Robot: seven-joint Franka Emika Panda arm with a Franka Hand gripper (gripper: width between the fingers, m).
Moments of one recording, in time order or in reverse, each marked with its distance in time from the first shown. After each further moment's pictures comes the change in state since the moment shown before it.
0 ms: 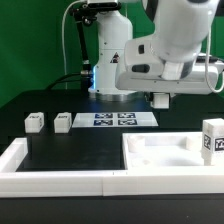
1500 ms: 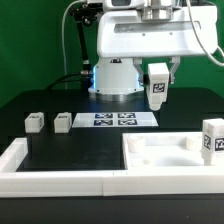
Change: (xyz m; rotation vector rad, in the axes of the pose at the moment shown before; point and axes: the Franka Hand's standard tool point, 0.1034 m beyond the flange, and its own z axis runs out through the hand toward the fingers) arm 0.060 0.032 -0.136 0.056 0.932 -0.026
